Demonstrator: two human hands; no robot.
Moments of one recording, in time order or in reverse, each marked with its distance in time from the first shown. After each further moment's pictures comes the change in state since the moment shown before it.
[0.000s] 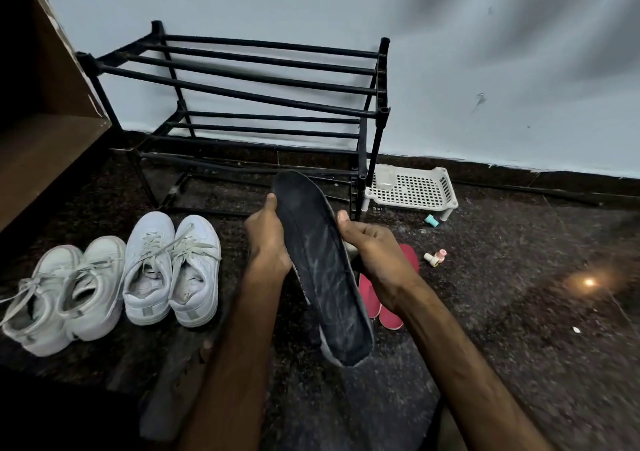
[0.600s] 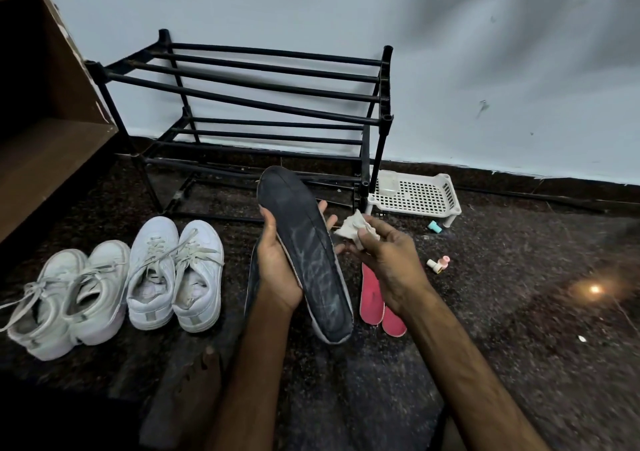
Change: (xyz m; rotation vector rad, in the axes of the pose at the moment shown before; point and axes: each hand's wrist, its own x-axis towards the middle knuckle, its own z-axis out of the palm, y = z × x) left_hand -0.006 -0.031 -0.025 -0.403 -0.638 -0.197; right_hand 0.014 0.009 -0.012 0.343 0.267 0.012
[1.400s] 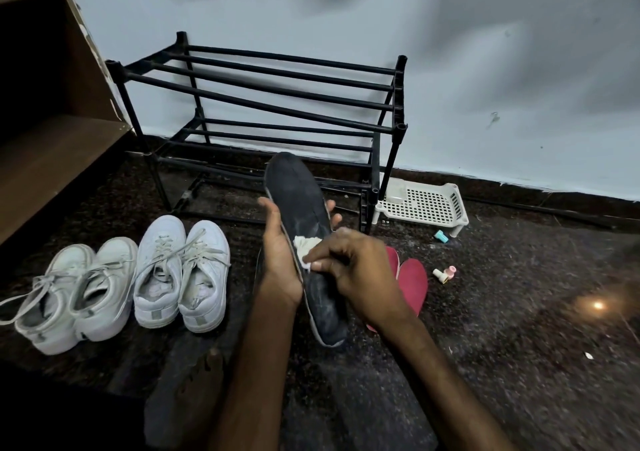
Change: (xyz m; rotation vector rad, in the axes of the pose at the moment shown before) left_hand -0.001 0.021 0.018 0.013 0.048 0.023; right_hand -0.023 0.007 0.036 -0.969 -0.345 -0.755
